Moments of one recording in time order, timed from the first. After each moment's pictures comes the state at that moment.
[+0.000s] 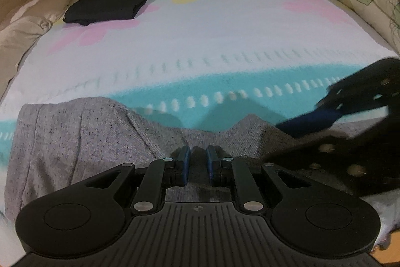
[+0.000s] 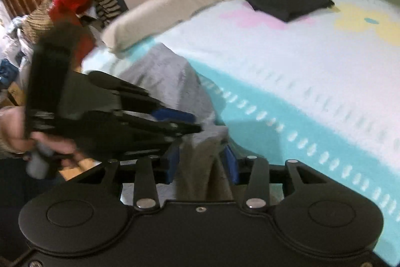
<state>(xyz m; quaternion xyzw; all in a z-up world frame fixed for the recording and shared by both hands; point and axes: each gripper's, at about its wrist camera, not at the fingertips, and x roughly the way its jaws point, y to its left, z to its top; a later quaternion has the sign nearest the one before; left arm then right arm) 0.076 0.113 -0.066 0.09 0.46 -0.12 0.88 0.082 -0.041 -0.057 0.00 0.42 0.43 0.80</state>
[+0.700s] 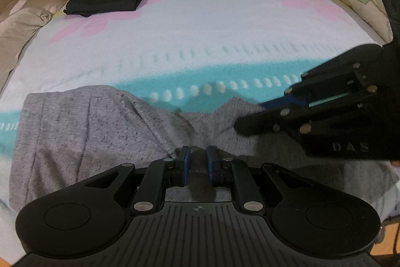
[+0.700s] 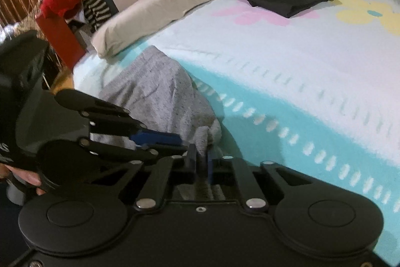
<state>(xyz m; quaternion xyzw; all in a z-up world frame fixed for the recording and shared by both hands) 0.067 0.124 -0.059 0.08 0.47 -0.13 0.87 0.088 -0.018 -0.061 0.00 0.42 0.42 0.81</state>
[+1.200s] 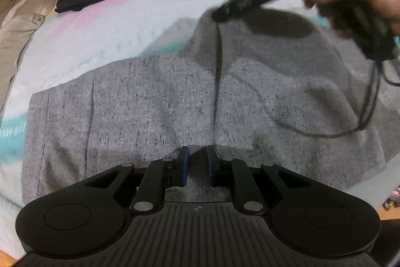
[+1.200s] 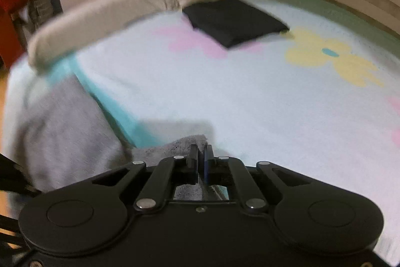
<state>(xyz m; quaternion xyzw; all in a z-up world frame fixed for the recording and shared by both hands) 0.060 0.121 -0.077 0.16 0.51 -0.13 0.83 0.173 -0.003 -0.065 -0.09 0.39 0.31 0.87</state>
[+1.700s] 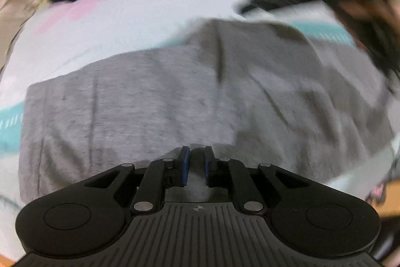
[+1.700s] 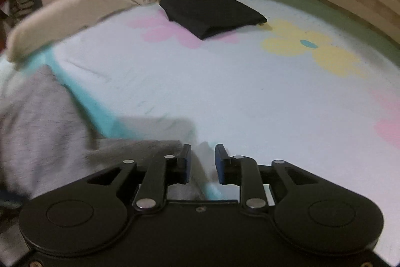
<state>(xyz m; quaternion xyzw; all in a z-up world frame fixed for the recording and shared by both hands) 0.069 0.151 -0.068 0.11 0.52 -0.16 0.83 0.170 -0.029 -0.064 -0.09 0.38 0.27 0.88</state>
